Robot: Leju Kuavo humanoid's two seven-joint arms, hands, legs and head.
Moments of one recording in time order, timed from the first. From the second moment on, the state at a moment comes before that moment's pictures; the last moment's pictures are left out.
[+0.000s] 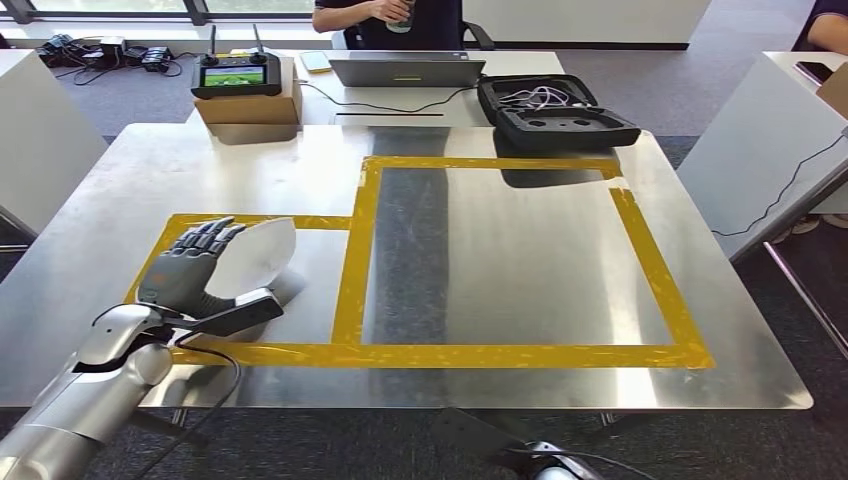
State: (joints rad) left arm -0.50 0.17 -0.36 -0.68 -0.95 0.30 -0.27; right arm -0.11 -0.05 0.73 -0.57 0.17 -0.11 -0.39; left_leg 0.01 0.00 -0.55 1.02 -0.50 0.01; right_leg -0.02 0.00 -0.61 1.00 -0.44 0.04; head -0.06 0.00
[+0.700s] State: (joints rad) left arm -0.38 0.17 -0.31 -1.05 -0.76 0.27 -0.34; right arm -0.11 -0.05 0.73 -0.56 0.14 -0.13 -0.40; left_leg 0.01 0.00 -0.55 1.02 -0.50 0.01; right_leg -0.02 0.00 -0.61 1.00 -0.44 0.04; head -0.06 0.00
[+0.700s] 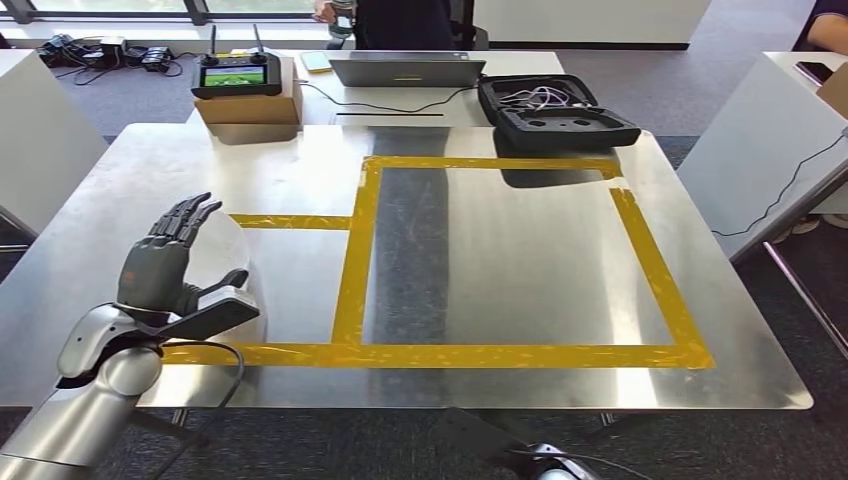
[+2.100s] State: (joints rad) left arm 0.10 0.07 -0.39 -1.88 -0.45 0.13 -0.41; right arm 0.00 -0.07 0.73 -0.61 0.01 -0.28 -0.36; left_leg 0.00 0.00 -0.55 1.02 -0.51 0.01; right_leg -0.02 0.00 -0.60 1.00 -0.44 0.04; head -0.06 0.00
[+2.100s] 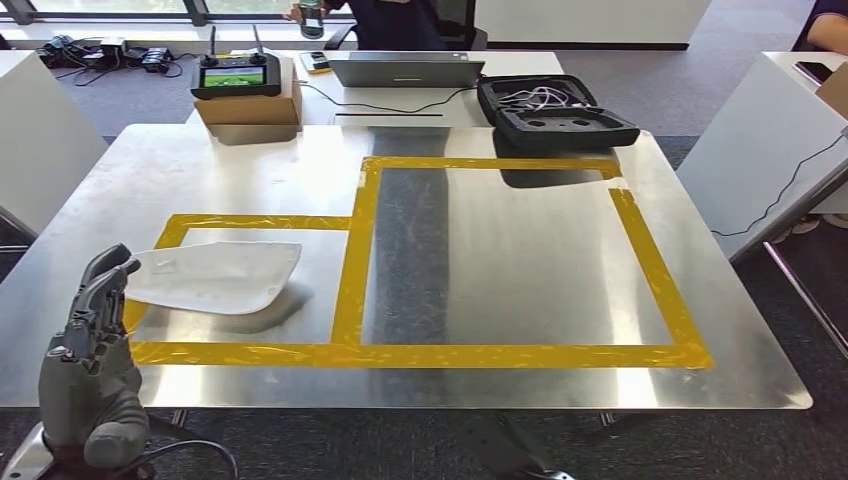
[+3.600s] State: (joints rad) left arm 0.10 0.07 -0.41 -1.90 -0.47 0.14 -0.40; right arm -0.01 -0.09 0.73 -0.65 0.01 -0.28 -0.35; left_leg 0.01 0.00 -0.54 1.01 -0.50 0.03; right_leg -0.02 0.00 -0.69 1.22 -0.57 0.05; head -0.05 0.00
